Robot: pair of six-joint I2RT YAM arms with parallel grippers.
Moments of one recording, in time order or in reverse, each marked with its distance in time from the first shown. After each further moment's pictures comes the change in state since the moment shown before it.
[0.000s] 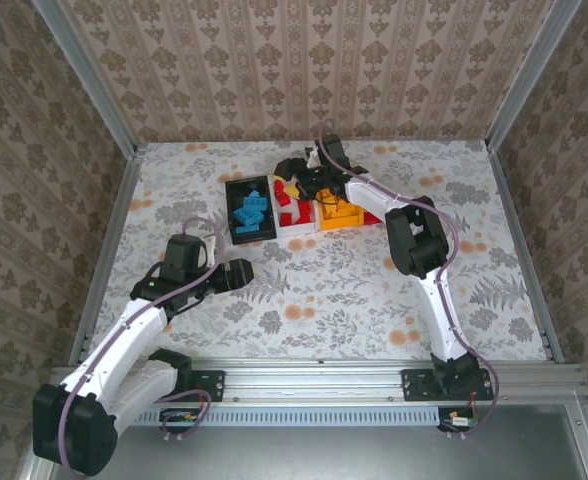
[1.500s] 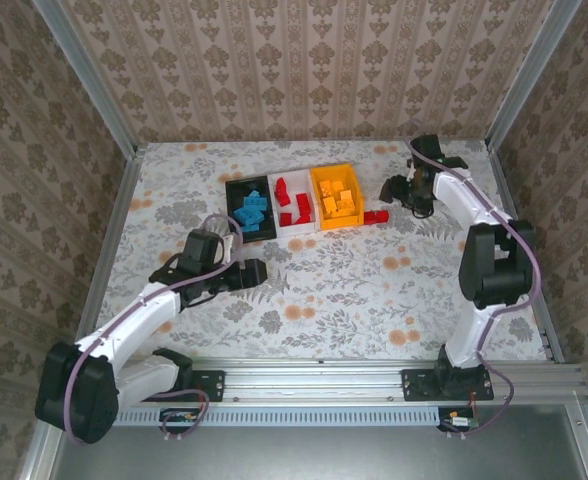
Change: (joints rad) left arm -0.086 0.183 0.013 0.120 0.015 -0.015; right arm -0.357 -0.508 -0.418 -0.685 0.528 -0.674
